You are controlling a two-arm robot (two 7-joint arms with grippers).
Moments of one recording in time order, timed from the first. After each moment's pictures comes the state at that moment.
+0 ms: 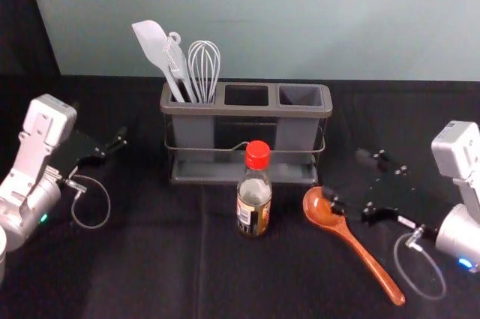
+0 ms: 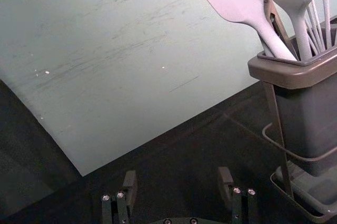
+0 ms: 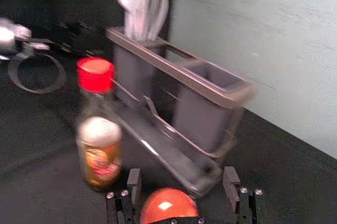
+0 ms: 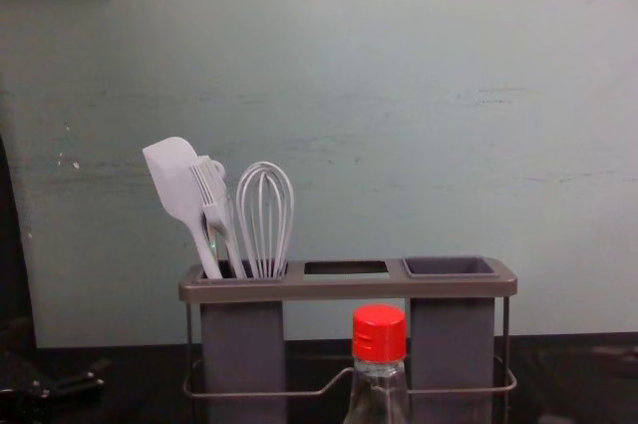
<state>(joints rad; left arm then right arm) -0.20 0.60 0.45 -1.41 -0.25 -0.12 0.03 0.06 0.74 -0.40 -1.72 0.40 0.01 0.33</state>
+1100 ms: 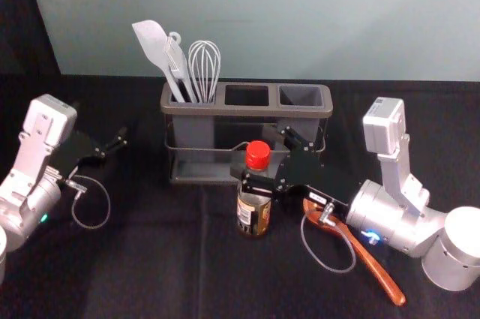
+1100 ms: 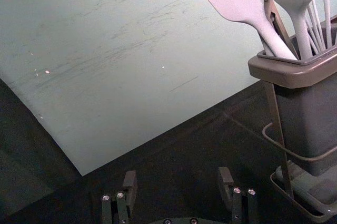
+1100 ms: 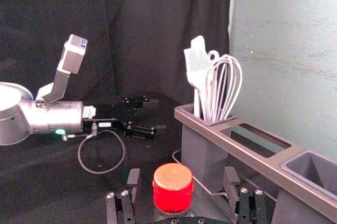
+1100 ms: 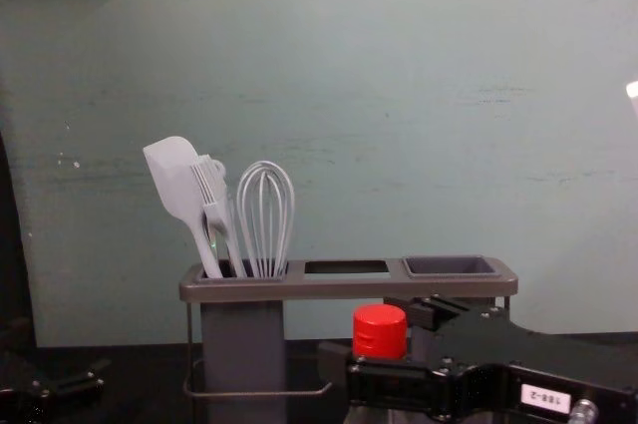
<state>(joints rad) -0.20 0.60 0.45 -1.41 -0.25 -0.12 0.03 0.24 0.44 -0.50 -1.52 0.42 -0.10 0.56</state>
